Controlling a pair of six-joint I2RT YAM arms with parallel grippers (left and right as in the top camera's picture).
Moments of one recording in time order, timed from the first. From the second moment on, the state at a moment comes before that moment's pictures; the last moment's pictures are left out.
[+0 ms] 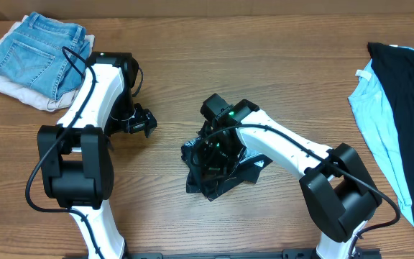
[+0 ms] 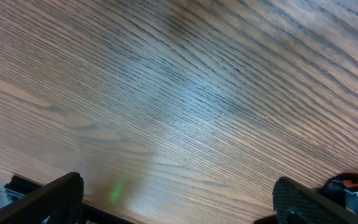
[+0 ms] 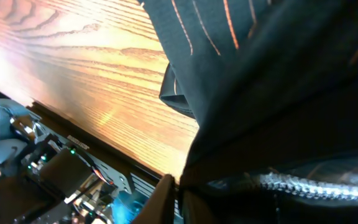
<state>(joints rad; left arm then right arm) -0.07 2.06 1.63 -1.44 -0.04 -0.57 0.68 1.93 1.36 -1.02 -0.62 0.51</state>
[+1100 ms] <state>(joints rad) -0.07 2.06 1.63 -1.42 0.00 -0.51 0.68 1.93 1.40 -1.29 -0.43 0.56</state>
